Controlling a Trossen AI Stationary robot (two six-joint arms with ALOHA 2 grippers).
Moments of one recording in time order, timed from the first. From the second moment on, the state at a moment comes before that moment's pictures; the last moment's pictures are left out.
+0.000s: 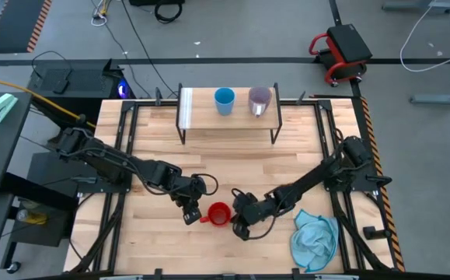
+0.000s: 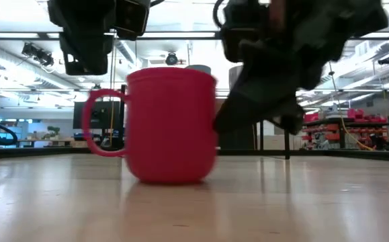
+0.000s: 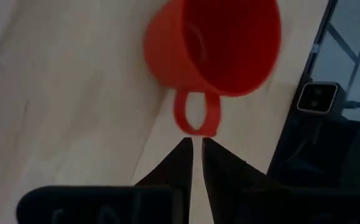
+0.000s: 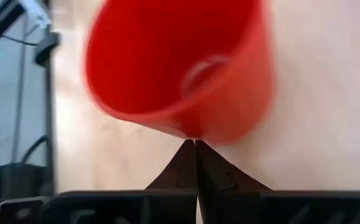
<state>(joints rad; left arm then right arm) -0.30 1.54 1.07 -0.56 0.17 -0.82 0.44 1.89 1.01 0.11 0.17 0.89</state>
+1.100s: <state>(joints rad) -0.25 1.54 1.07 -0.64 0.23 -0.72 0.36 1.85 1.01 0.09 0.10 0.85</state>
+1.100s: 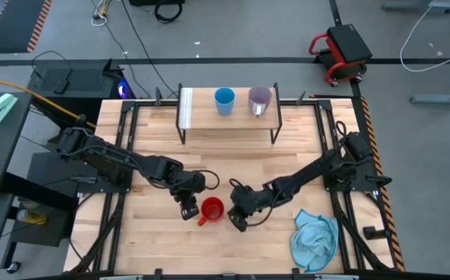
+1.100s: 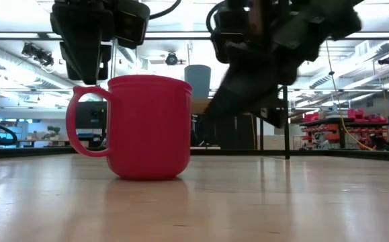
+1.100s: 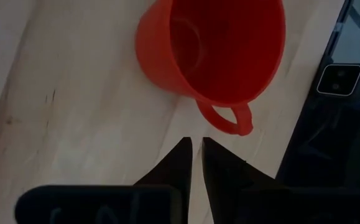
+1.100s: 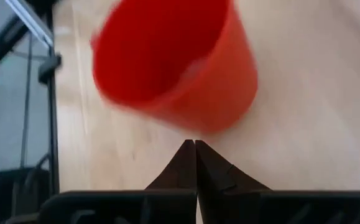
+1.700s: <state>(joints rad) -0.24 1.54 1.07 -0.63 0.24 -0.72 0.27 1.85 1.01 0.15 0.06 0.75</state>
